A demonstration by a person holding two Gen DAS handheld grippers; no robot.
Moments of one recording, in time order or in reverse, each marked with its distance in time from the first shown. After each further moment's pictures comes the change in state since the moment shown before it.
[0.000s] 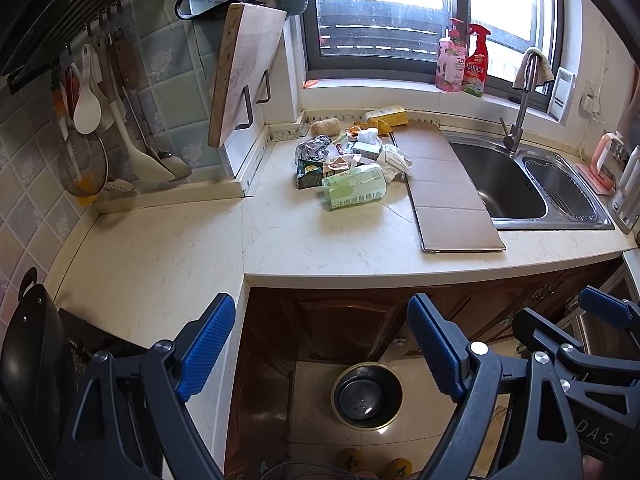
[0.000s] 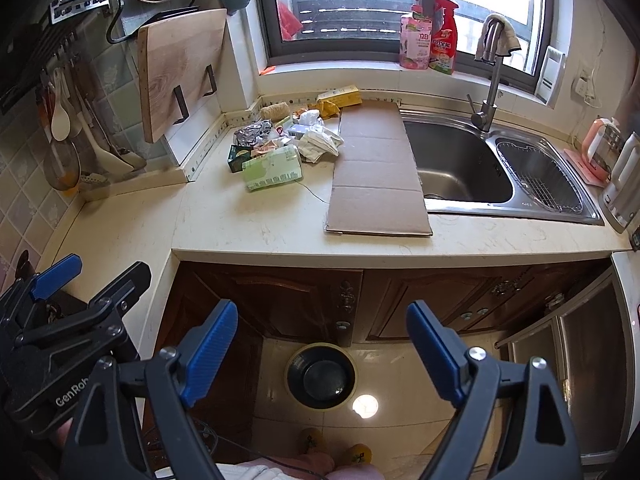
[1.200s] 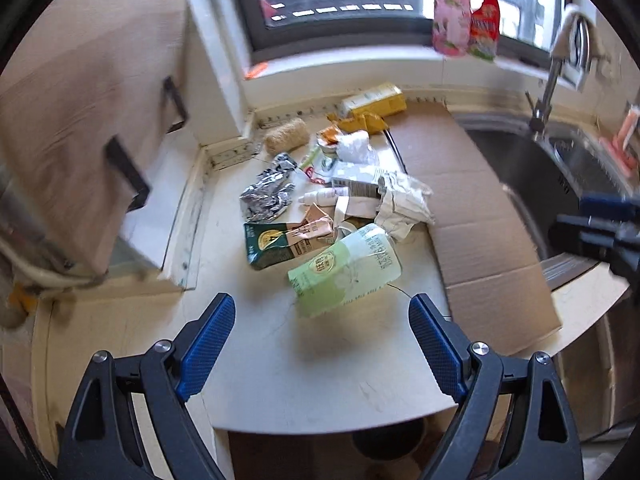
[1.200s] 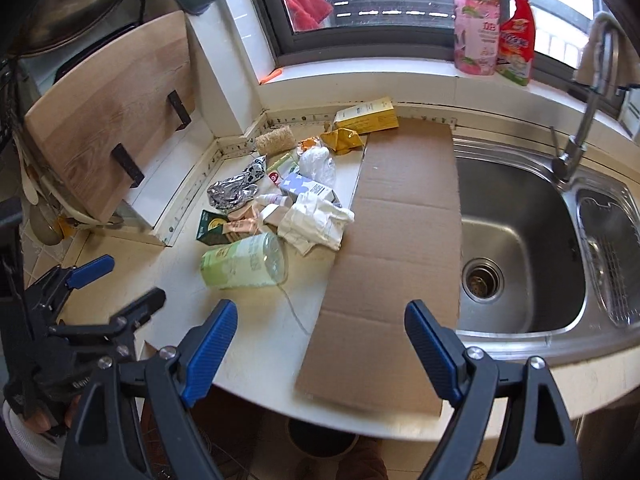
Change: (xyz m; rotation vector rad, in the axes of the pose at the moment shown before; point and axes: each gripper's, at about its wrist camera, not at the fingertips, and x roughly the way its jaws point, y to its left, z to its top) left arm 0.221 -0.046 0.169 0.173 0.140 -0.021; right arm 0.181 -0.078 0.213 -0.080 0.103 0.218
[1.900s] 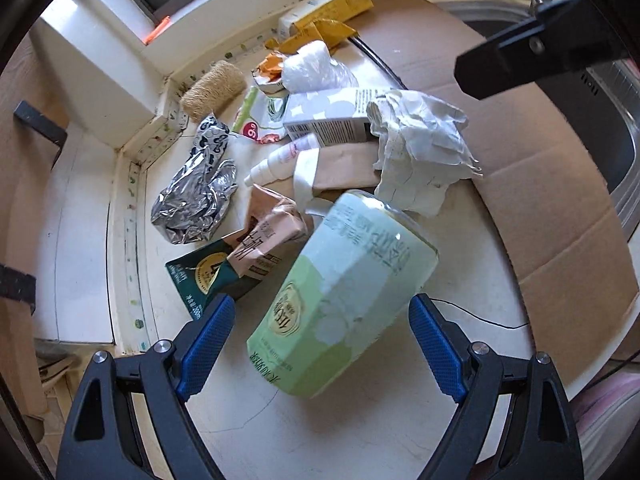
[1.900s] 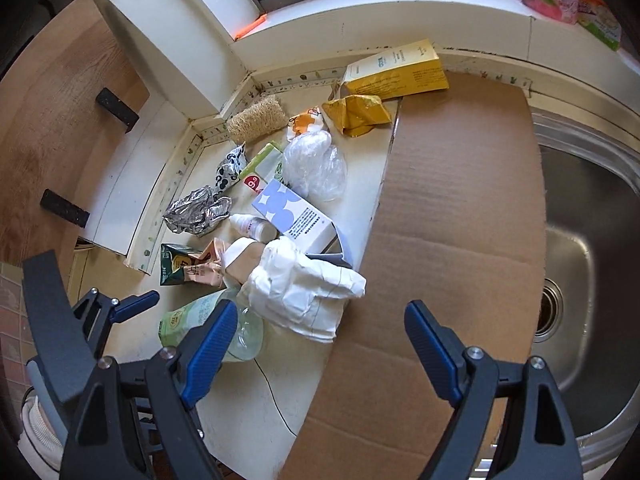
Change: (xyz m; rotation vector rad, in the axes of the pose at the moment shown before) left arm 0.136 -0.026 0.031 0.263 0.253 0.008; right arm 0.145 -0.040 0.087 0.040 0.223 0.168
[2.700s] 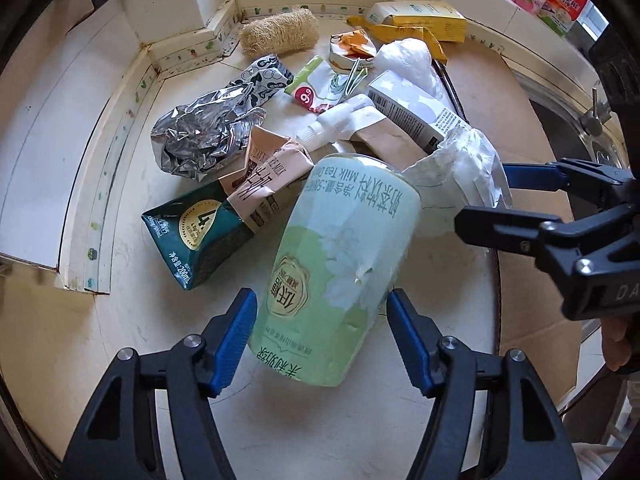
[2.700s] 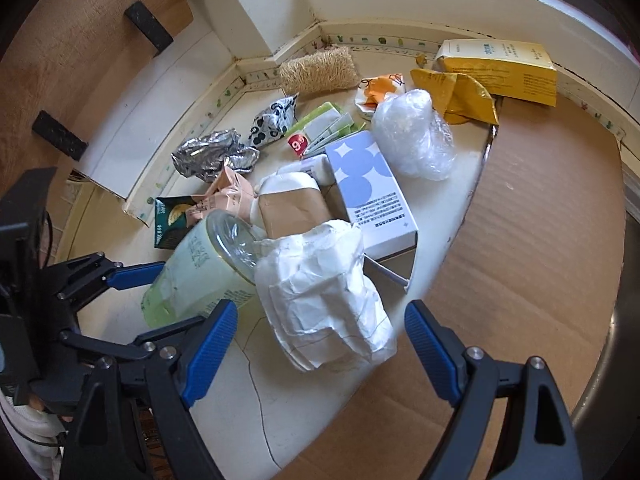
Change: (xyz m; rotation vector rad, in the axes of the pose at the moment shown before) left arm 0.018 0.062 -0.010 -0.396 0.044 -0.211; right arm 0.065 0.032 0.008 -0.249 0.088 0.048
